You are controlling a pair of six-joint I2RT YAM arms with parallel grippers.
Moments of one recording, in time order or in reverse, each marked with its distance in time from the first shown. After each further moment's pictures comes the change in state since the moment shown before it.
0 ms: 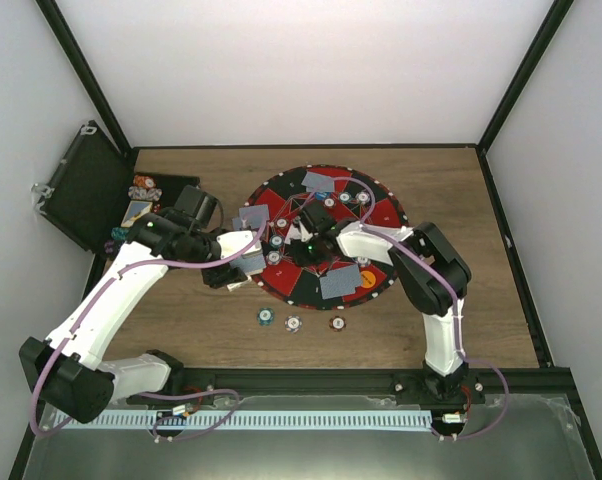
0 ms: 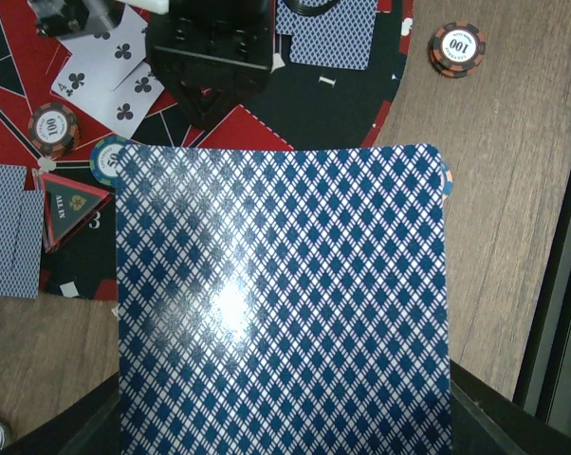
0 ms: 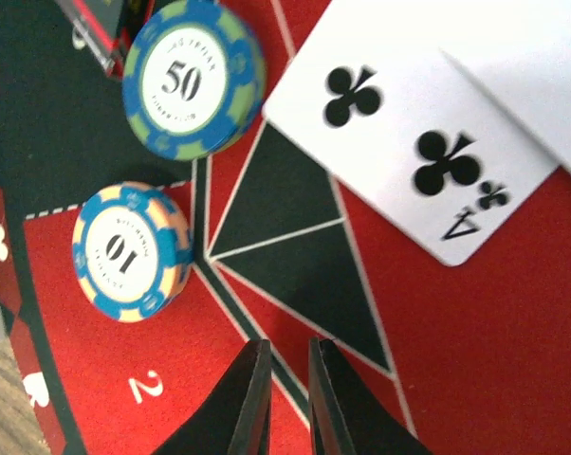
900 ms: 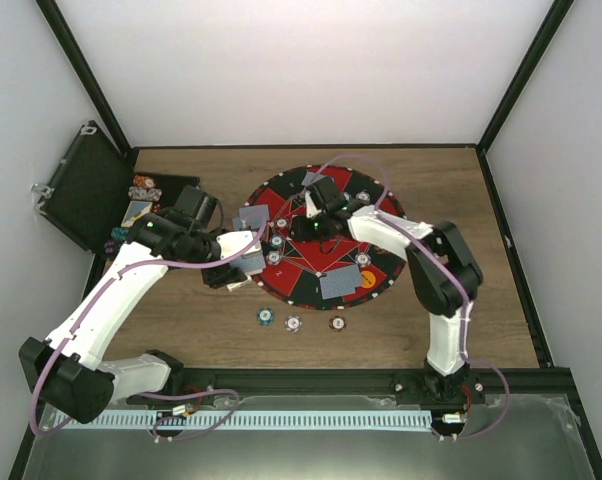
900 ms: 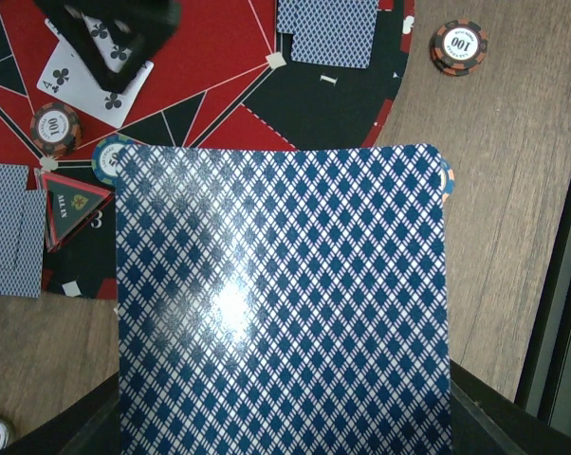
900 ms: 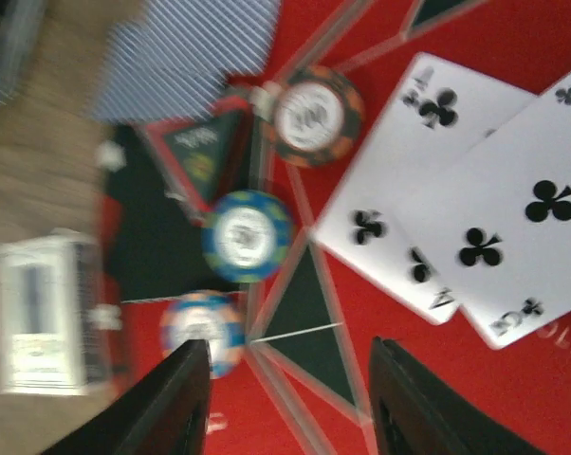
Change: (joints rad) left arm 0.000 -0.002 0.000 0.000 -0.004 0.003; right arm -0.089 0.008 0.121 -0.031 -0.018 -0.029
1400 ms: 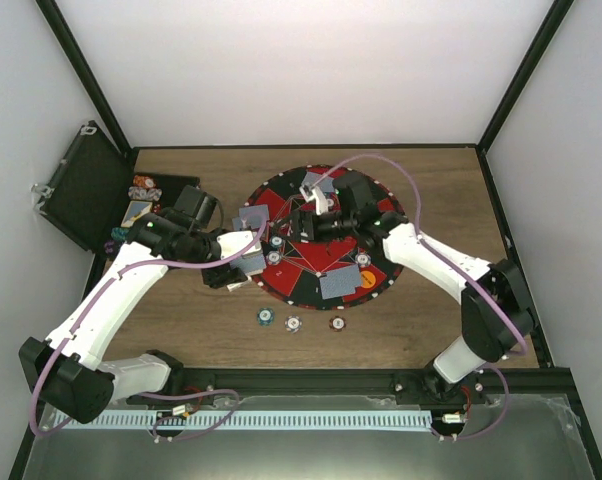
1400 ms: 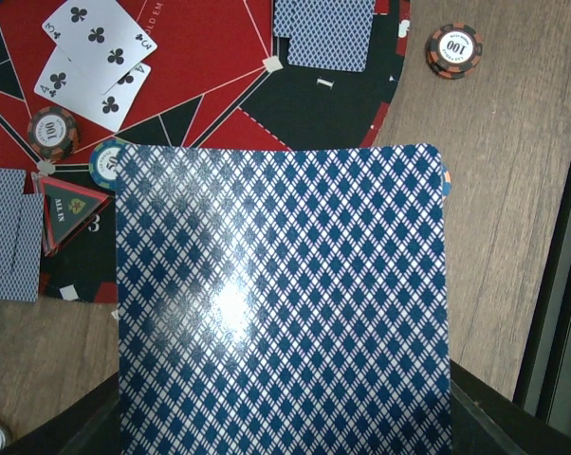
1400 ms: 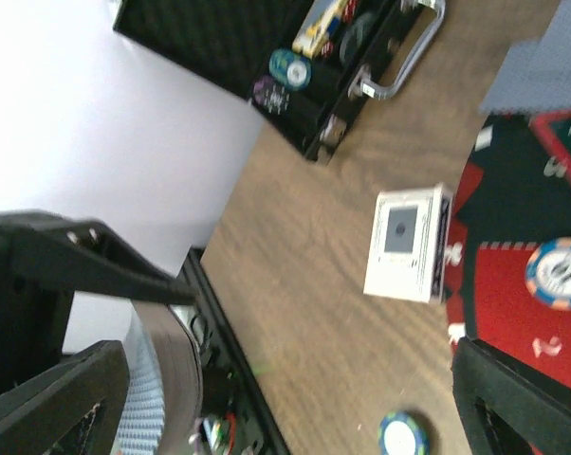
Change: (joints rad) left arm 0.000 0.000 0.000 0.001 0.008 0.003; right arm 0.001 -0.429 -0.200 0.213 -0.462 0.187
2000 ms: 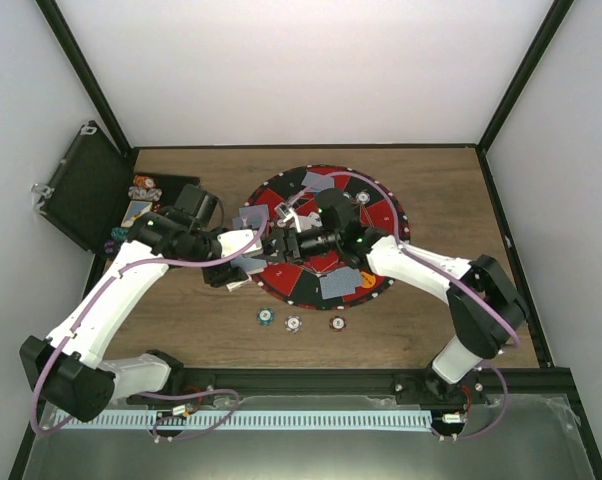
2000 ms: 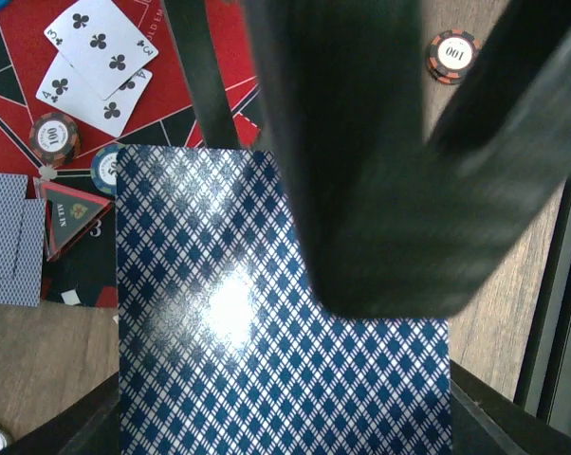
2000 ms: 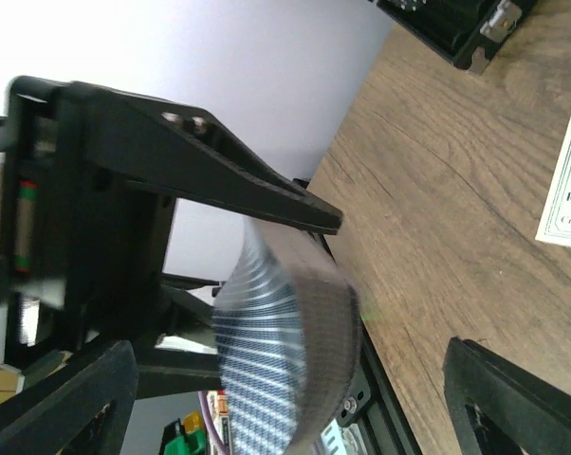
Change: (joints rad) left arm 0.000 0.008 0.008 0.000 0.007 0.000; right arm 0.125 0.029 -0.112 0.272 -0.213 0.208
